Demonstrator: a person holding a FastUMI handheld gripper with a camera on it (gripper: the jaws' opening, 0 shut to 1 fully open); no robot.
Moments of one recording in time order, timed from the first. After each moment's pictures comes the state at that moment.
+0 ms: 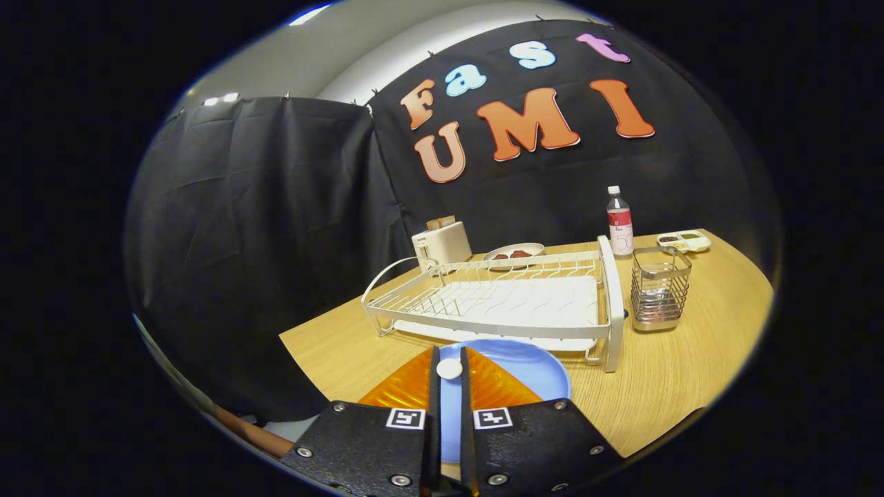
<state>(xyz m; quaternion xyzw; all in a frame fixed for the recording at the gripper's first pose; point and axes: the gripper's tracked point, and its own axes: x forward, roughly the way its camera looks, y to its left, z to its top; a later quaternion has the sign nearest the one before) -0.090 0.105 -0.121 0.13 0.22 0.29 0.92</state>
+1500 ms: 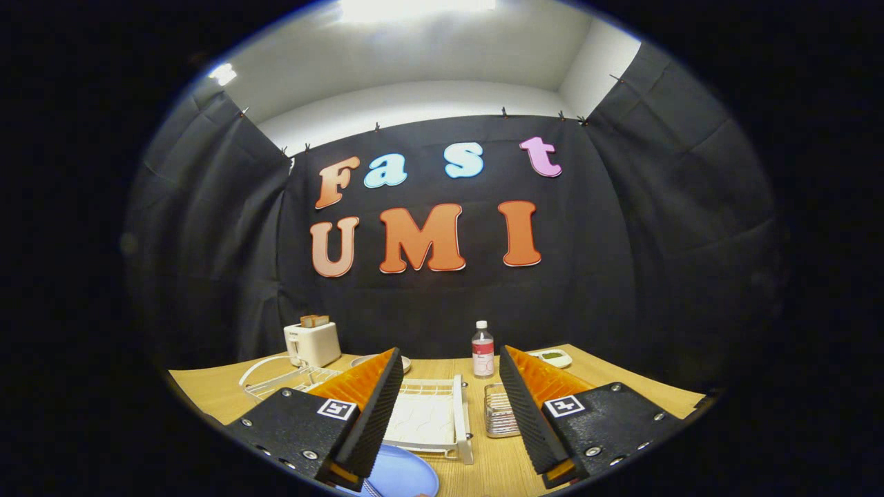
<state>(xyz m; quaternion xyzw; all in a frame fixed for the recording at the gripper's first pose) -0.015 -0.010 0.017 0.04 -0.01 0.00 1.00</state>
